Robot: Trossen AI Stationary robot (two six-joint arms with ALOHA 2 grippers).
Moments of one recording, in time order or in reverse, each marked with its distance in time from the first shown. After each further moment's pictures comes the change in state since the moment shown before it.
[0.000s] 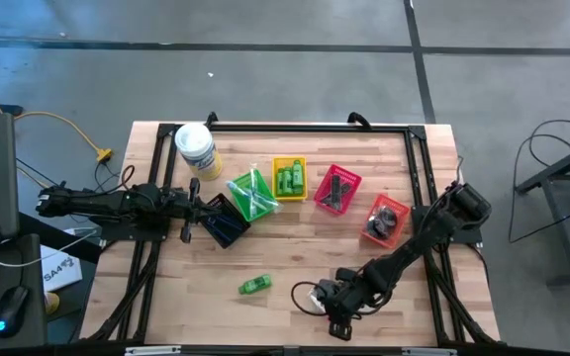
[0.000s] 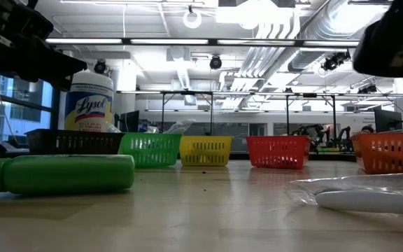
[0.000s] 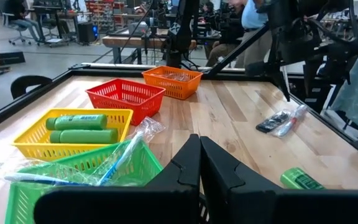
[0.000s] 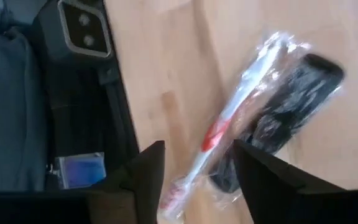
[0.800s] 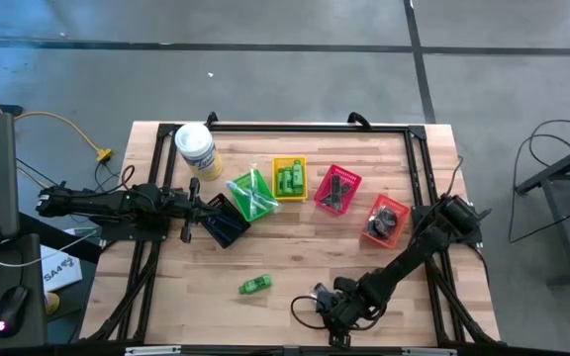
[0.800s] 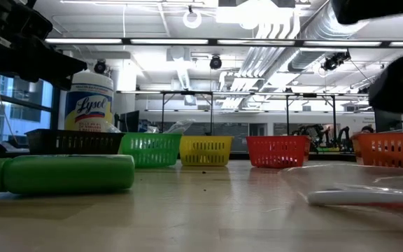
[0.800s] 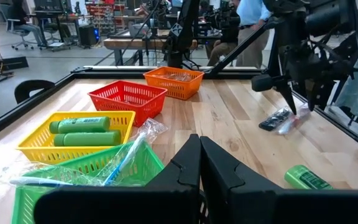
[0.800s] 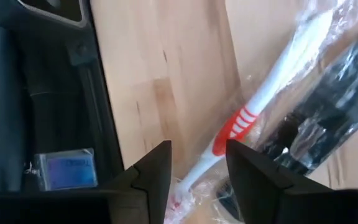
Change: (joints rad) left arm 0.000 0.000 0.000 0.000 -0.004 0.030; right arm 0.044 0.122 0.002 0.077 0.031 -0.015
